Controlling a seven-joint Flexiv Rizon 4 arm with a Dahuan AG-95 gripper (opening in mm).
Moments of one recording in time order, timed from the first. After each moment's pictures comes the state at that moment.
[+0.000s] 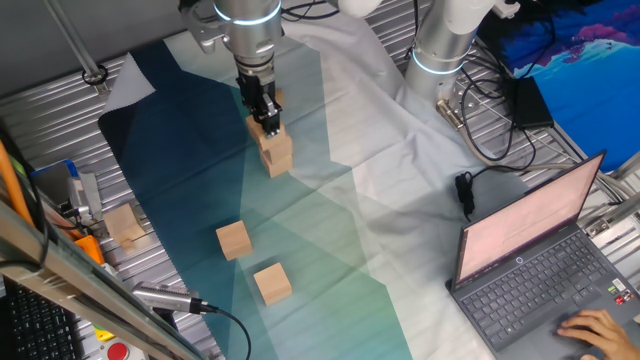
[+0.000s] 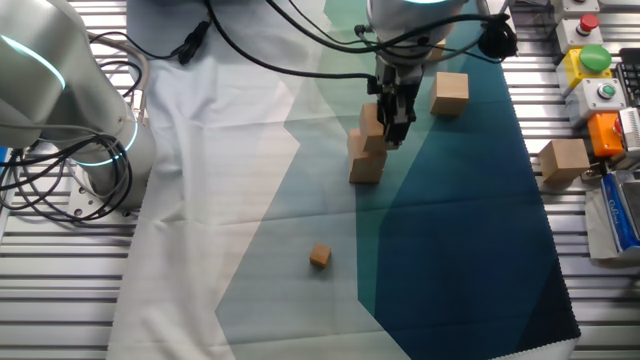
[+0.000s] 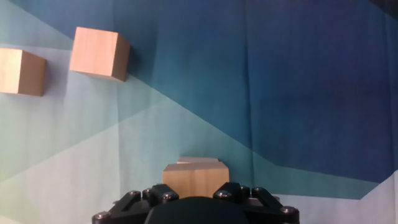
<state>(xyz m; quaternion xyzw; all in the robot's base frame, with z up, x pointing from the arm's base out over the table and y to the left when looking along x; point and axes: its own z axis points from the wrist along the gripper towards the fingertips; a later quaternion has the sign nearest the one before) 0.467 0.007 0.180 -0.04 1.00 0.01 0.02</state>
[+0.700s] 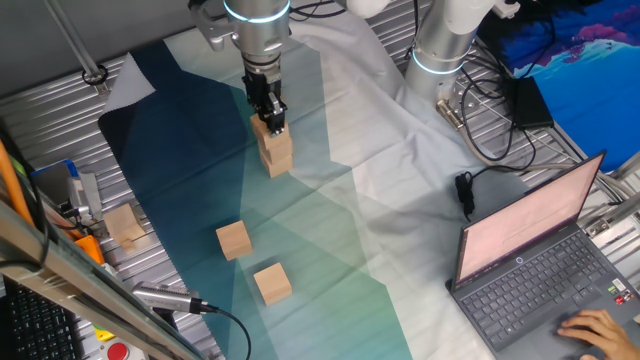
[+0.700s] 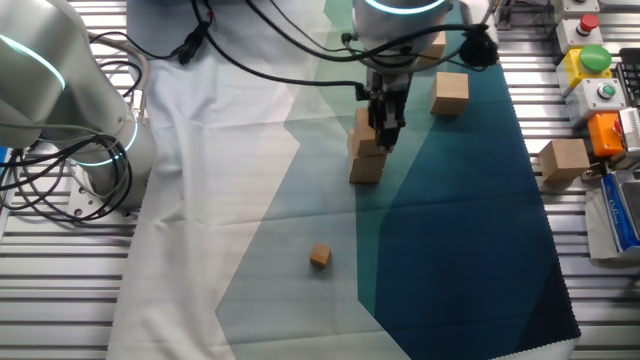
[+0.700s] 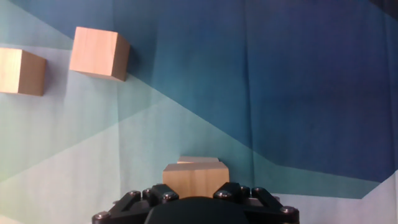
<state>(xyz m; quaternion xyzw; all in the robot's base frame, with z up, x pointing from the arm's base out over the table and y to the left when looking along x) 0.456 0.003 0.171 -0.04 1.00 0.01 0.03</state>
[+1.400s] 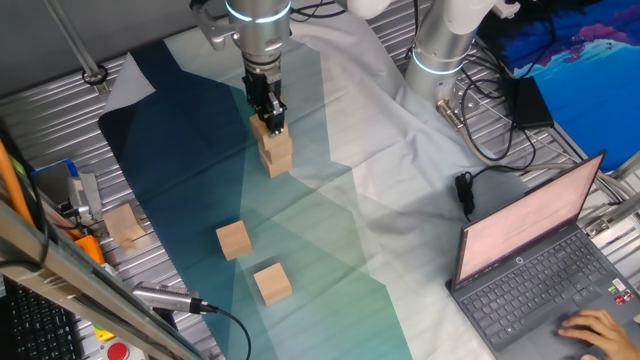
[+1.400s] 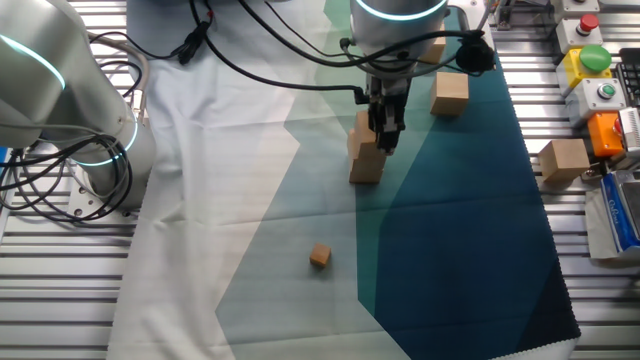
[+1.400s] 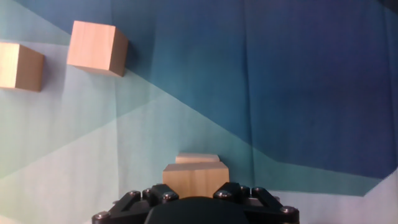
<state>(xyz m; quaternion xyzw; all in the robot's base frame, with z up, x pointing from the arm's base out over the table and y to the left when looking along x) 0.453 0.001 0.170 -0.04 1.00 0.01 0.03</state>
